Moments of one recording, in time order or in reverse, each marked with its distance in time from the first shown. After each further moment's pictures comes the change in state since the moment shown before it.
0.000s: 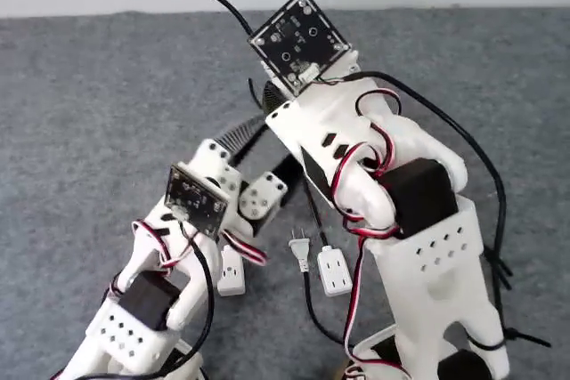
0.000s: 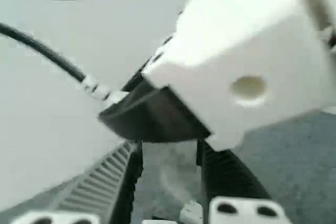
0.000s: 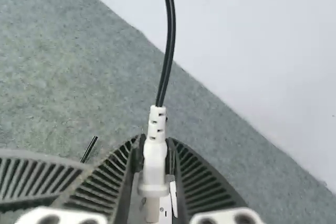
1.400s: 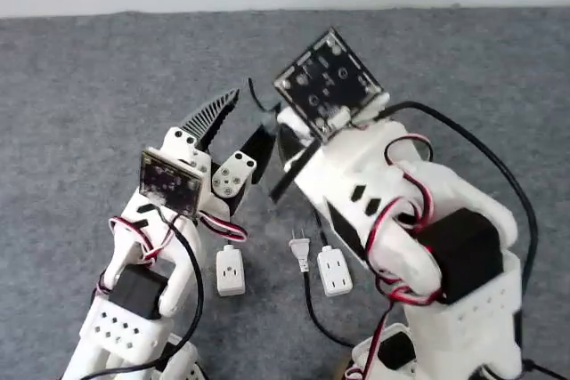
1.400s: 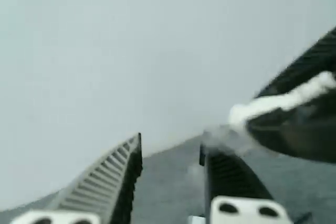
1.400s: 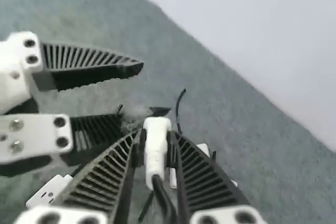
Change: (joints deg) left arm -11.8 0.1 0.9 -2.7 0.7; right arm -1.9 -7.5 -2.2 15.6 -2.4
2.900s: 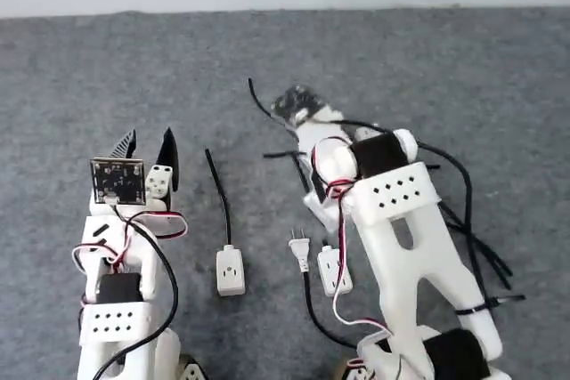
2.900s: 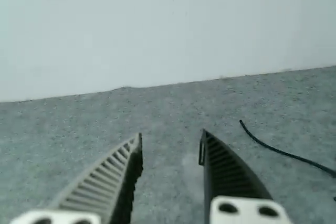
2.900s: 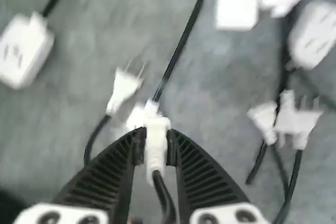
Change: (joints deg) left arm -27.4 -0.3 23.6 -9.3 -1.1; right arm 9.5 15.6 26.8 6.9 5.0
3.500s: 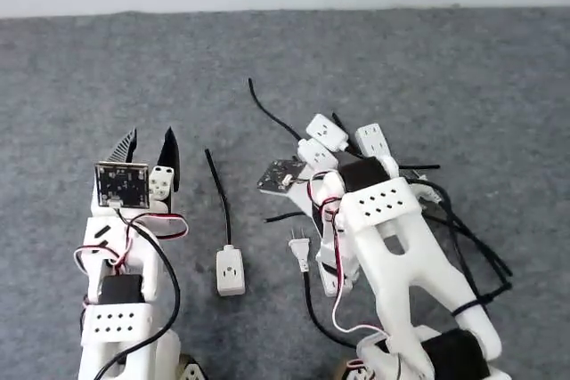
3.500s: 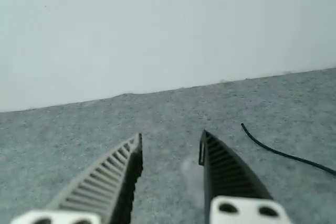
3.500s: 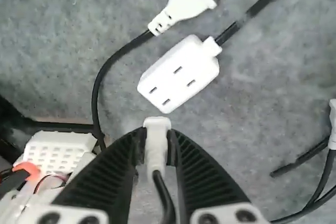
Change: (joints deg) left arm 0.4 0.0 1.6 -3.3 -1.6; right arm -0.8 0.0 17.7 -2.2 17.1
